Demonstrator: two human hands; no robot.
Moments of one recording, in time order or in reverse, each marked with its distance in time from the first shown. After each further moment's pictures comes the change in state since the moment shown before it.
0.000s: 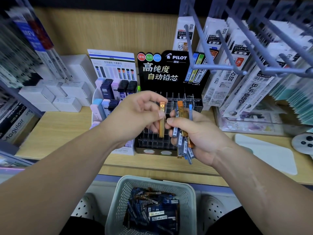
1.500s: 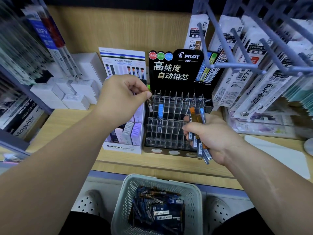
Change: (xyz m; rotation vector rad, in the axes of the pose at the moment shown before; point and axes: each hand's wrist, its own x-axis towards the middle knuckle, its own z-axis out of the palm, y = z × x) left_hand 0.013 -0.005 -0.044 0.441 0.449 0.140; right_hand 0.013 0.008 -0.013 -0.439 0.315 0.059
